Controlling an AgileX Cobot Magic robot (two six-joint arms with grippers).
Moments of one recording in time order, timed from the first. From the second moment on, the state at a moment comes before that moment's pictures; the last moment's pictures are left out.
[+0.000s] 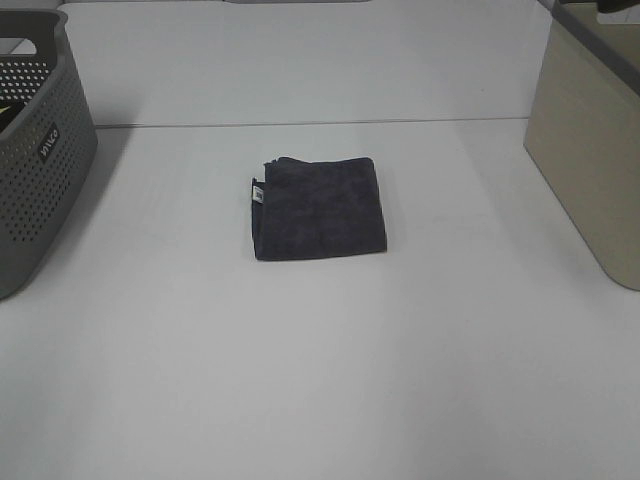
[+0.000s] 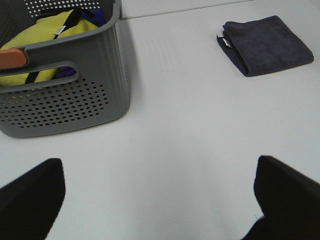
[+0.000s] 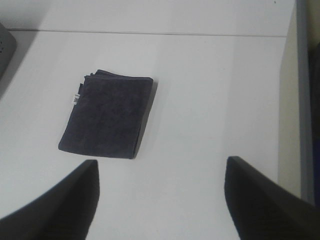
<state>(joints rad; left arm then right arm) -0.06 0.00 -0.50 -0.09 1.05 0.10 0.03 1.27 -1.18 0.41 0.79 -0.38</state>
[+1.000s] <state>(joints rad) -0.06 0.00 -0.50 -0.09 1.05 0.10 0.29 2.15 -1.71 0.45 0.94 -0.32</state>
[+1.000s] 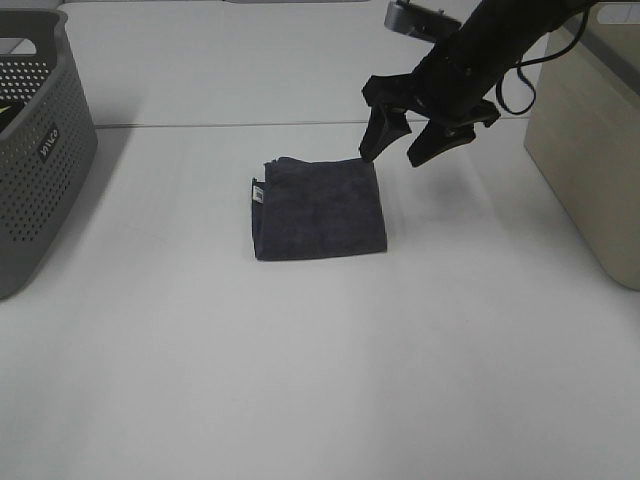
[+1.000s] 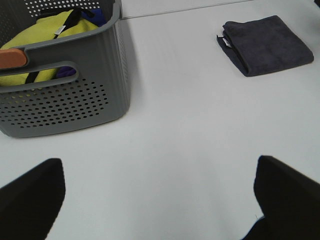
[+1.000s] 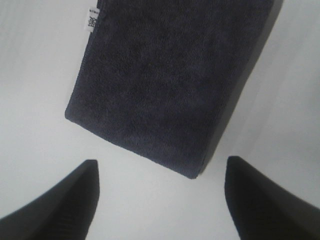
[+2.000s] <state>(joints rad) -0.06 0.00 -0.50 -0.09 1.05 0.10 0.24 2.59 -2.04 0.72 1.04 -0.40</state>
